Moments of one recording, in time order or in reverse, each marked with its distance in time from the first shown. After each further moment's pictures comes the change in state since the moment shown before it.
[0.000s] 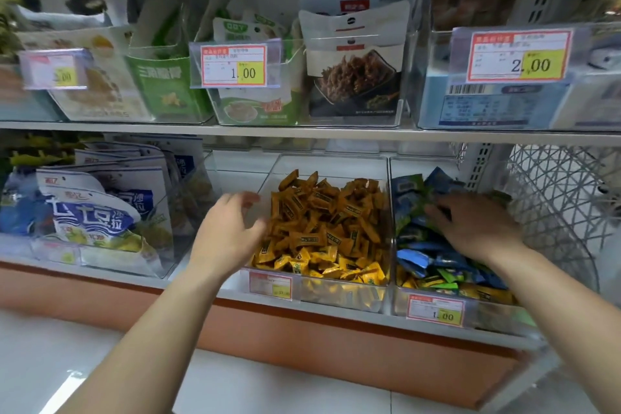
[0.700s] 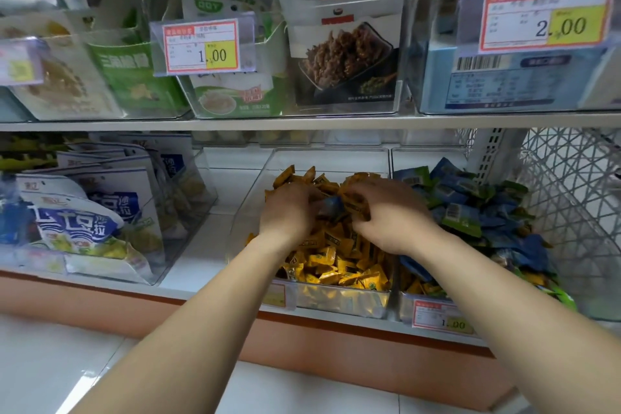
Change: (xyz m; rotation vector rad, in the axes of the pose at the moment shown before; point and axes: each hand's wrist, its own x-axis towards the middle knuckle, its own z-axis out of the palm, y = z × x) left_hand 0.058 0.048 0.093 0.053 -0.189 0.082; right_hand 0.032 -0.094 0.023 0.235 -0.053 -0.232
